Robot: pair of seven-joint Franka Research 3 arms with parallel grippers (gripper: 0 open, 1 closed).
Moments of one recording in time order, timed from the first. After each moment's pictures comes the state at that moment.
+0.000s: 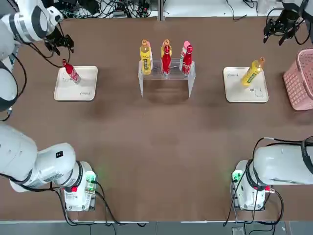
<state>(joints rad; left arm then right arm) 0.33 0.11 -0.17 -2.13 0.01 2.30 0.02 -0.12 -0.03 -0.06 -2.00 -0.02 1.92 0.01</state>
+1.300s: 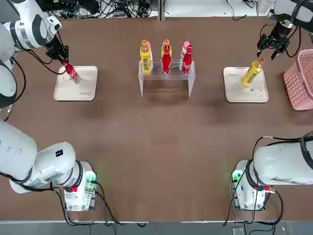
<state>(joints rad) 0.37 0.12 -0.17 -2.16 0.05 2.30 0.02 -0.13 0.04 -0.08 -2.05 0.03 1.91 -0.03</state>
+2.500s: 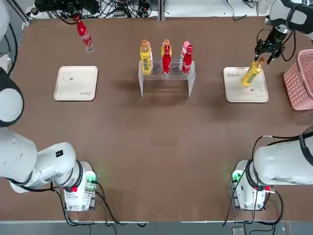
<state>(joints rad) 0.35 0.05 -0.60 -1.56 0.04 1.58 -0.49 -0.13 0.09 -0.08 -2.07 0.03 1.96 -0.01</state>
